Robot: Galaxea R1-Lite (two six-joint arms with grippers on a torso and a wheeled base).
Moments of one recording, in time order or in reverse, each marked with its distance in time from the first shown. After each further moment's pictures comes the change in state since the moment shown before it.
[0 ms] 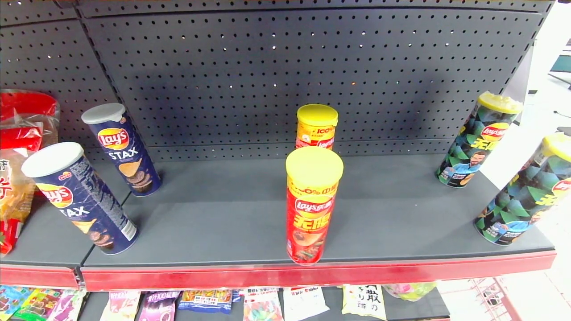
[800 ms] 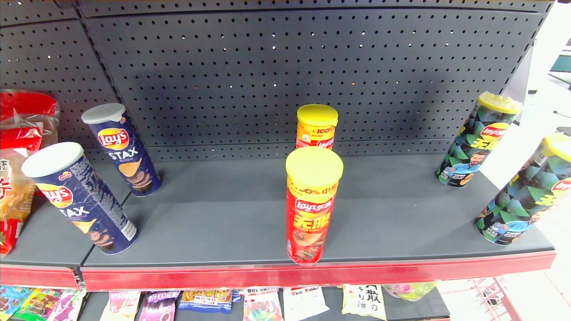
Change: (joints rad) left arm 0.002 -0.037 0.088 -0.095 -0.005 -0.018; right arm 0.000 -0.084 0.000 0.088 -0.022 0.048
